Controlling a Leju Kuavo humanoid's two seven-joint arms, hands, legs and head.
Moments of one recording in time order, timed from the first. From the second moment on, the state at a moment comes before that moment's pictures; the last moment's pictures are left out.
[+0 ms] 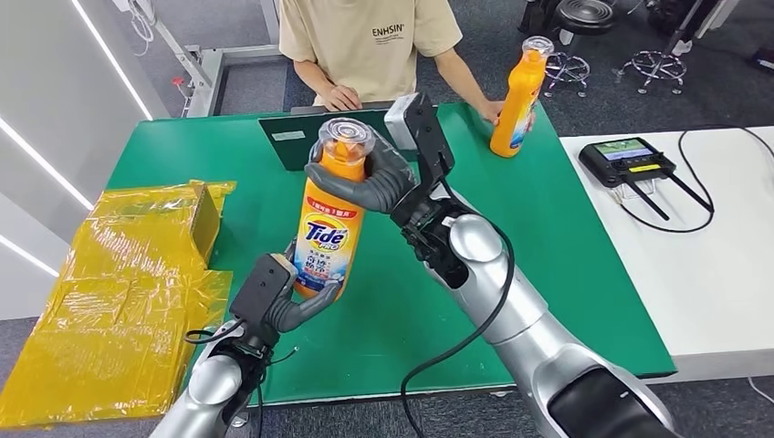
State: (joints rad) left arm -0.34 -0.02 -0.36 -1.31 -0.12 0.00 -0.15; right arm -0.72 0.12 0.50 -1.28 -0.23 0.10 -0.03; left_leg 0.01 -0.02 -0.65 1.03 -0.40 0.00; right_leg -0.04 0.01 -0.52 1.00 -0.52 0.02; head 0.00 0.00
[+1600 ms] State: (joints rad) left arm -0.01 -0.02 0.01 -1.62 -0.14 0.12 -0.14; right arm 0.01 0.03 0.24 -1.78 0.30 -0.29 -0.28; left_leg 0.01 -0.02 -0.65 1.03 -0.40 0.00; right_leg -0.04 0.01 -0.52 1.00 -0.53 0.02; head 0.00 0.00
